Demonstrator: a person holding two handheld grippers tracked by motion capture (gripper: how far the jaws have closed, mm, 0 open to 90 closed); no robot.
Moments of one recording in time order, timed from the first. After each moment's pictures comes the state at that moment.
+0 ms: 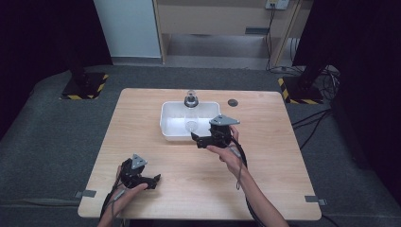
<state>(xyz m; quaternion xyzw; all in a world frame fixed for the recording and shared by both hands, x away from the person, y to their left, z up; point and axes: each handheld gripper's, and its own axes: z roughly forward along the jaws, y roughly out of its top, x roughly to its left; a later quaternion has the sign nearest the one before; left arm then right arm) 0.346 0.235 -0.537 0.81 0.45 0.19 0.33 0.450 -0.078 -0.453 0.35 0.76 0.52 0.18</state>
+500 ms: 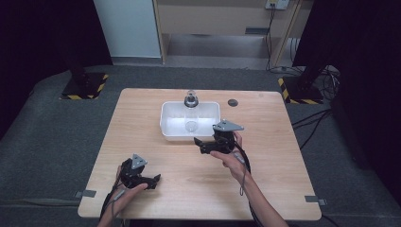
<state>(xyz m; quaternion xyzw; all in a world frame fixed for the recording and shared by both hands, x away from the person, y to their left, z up) 0.346 0.235 -0.537 0.81 0.45 0.19 0.33 0.435 -0.089 -0.461 0.35 0.76 0.52 0.17</state>
